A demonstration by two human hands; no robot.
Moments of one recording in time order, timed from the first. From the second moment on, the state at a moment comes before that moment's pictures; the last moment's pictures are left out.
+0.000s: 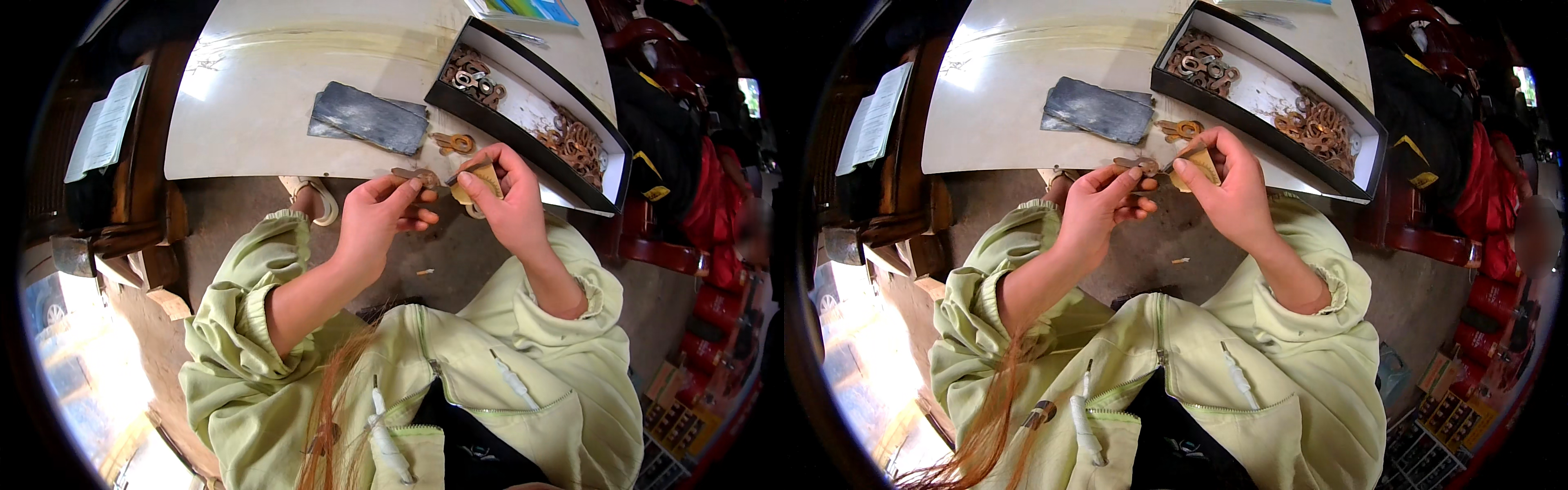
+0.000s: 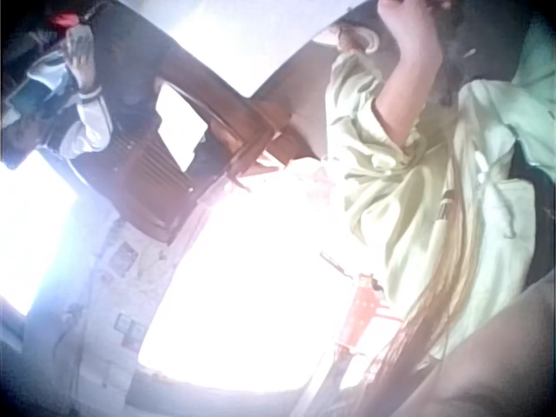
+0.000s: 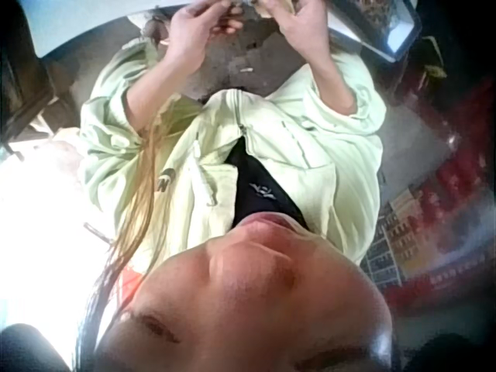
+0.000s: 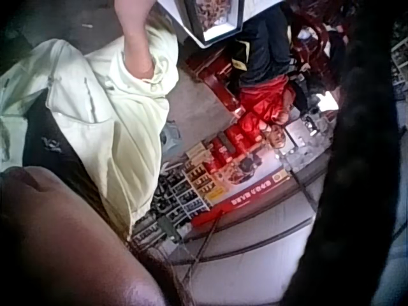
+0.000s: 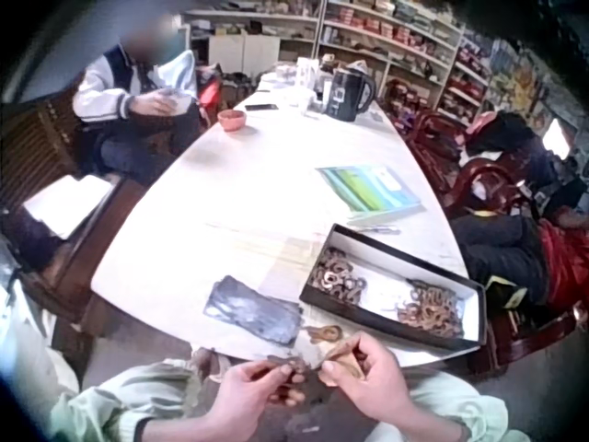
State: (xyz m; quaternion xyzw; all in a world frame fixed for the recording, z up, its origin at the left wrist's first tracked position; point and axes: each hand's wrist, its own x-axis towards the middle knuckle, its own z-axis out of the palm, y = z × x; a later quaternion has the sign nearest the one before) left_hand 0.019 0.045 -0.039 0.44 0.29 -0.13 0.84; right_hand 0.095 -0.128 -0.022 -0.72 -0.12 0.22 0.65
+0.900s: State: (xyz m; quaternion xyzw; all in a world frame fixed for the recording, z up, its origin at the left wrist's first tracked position) left_hand 0.024 -0.009 -0.058 0.41 0.32 -0.07 0.85; right_hand 0.080 -0.164 -0.031 -0.69 -0.05 0.14 0.71
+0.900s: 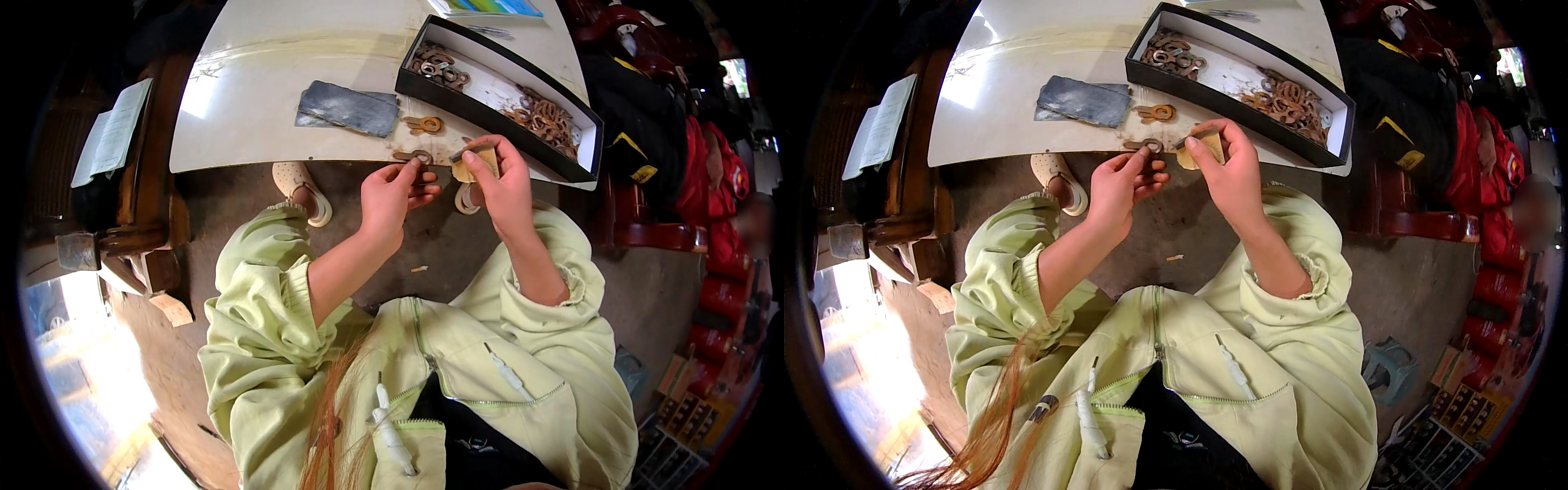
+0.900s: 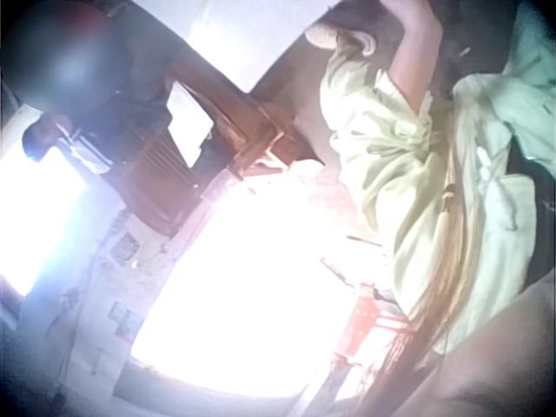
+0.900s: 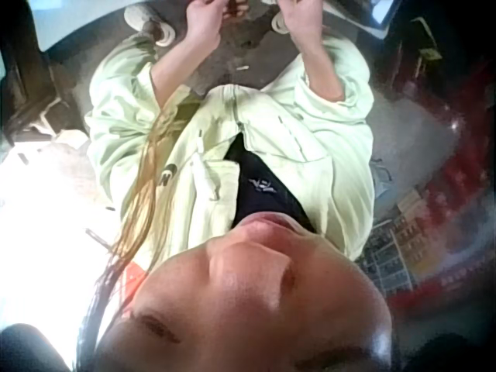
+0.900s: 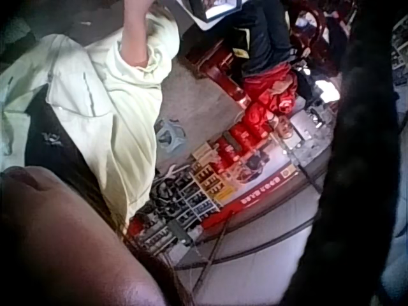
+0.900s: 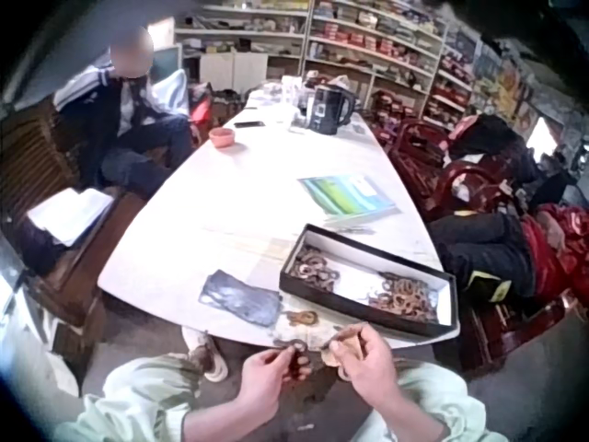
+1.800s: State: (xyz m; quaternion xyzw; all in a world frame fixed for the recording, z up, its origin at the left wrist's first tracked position) left_hand 0.014 0.013 -0.067 0.87 -0.07 0.29 0.39; right_hand 0.080 -0.148 -0.063 -0.84 -0.40 -0.23 0.29
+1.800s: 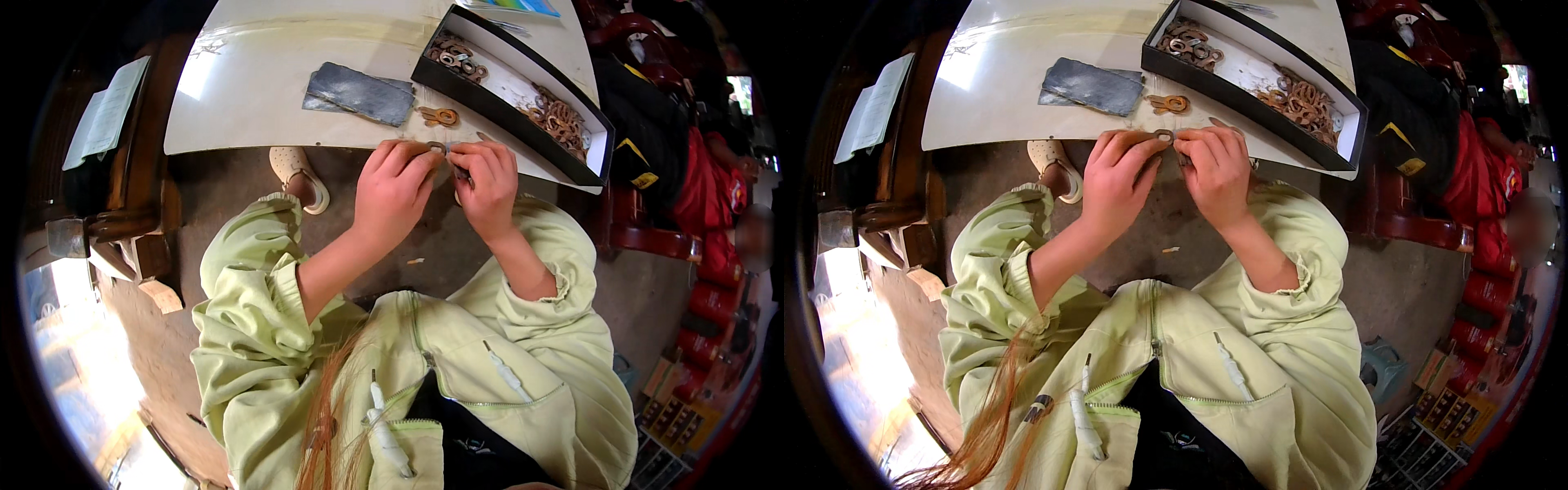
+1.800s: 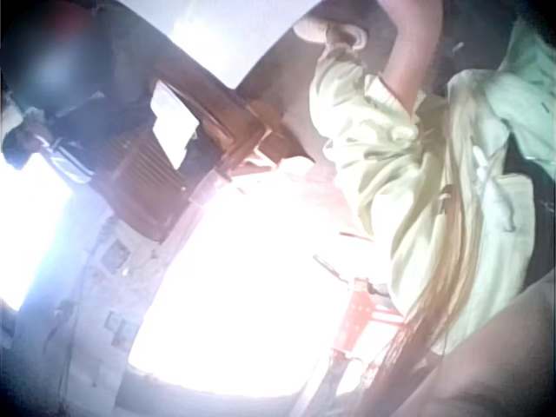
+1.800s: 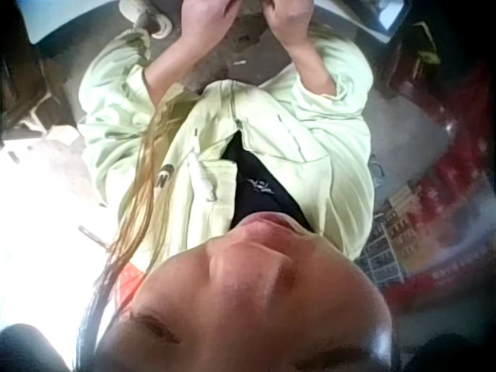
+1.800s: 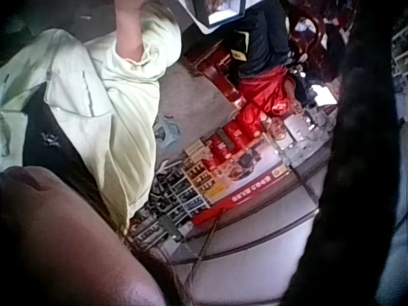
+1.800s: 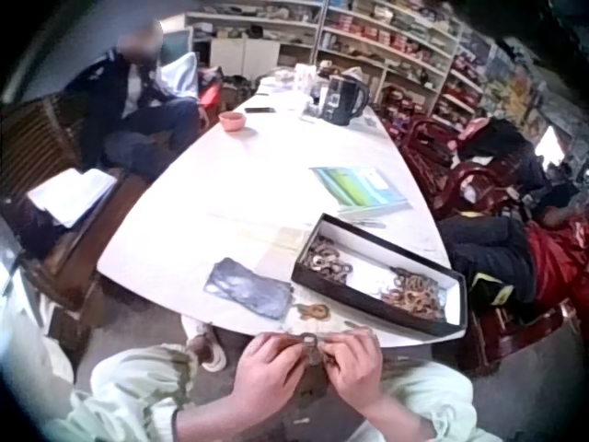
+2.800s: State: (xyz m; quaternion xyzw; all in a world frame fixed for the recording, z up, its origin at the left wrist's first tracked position) left_hand 0.036 0.025 -0.095 0.86 -0.13 0.37 0.33; right_hand 0.064 -0.148 -0.073 -0.86 -0.39 -0.30 0.14
